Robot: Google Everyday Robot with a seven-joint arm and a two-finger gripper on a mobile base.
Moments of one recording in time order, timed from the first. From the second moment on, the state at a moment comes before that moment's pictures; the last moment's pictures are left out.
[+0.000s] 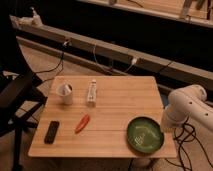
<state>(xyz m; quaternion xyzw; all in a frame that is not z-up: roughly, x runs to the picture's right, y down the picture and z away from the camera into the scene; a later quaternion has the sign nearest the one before) 0.311 0.201 0.715 -0.35 0.02 0.10 0.93</state>
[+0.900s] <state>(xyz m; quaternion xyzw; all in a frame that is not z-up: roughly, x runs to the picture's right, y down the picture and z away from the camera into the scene) 0.350 0.216 0.748 -0.35 0.05 0.14 0.92</state>
